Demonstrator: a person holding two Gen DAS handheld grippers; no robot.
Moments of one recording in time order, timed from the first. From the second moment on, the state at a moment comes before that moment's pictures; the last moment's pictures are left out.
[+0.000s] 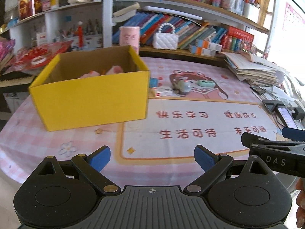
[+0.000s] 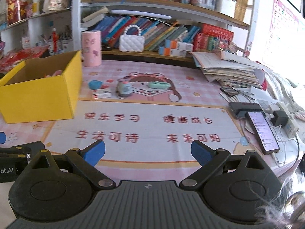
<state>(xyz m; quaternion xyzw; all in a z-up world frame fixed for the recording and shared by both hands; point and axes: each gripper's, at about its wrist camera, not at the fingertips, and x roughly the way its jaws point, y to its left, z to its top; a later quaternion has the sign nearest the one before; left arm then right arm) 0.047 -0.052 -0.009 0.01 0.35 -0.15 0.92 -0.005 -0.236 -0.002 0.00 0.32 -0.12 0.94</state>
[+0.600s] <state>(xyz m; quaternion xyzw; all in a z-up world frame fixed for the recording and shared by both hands) 0.112 -0.142 -0.019 0.01 0.37 -0.13 0.92 0.074 -0.328 -0.014 0.00 0.35 -0.09 0.93</state>
